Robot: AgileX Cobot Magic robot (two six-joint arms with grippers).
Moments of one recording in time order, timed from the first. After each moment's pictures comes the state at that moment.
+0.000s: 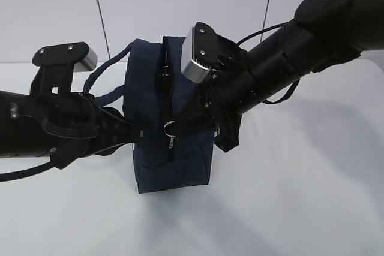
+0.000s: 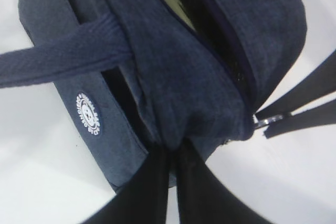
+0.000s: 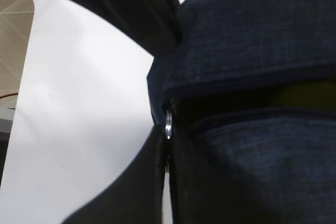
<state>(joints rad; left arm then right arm) -0.68 1.46 -0.68 -0.77 0.02 0.32 0.41 1.83 -1.24 1.00 0.89 -1.72</state>
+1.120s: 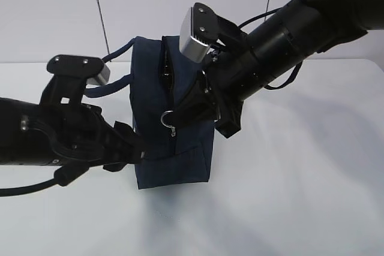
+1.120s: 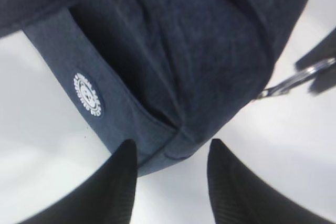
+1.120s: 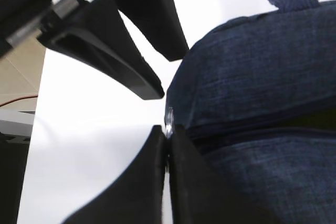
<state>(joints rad) -0.68 1.49 -0.68 -0.65 0.05 0.32 0.41 1.81 -1.31 0.94 0.97 -1.60</state>
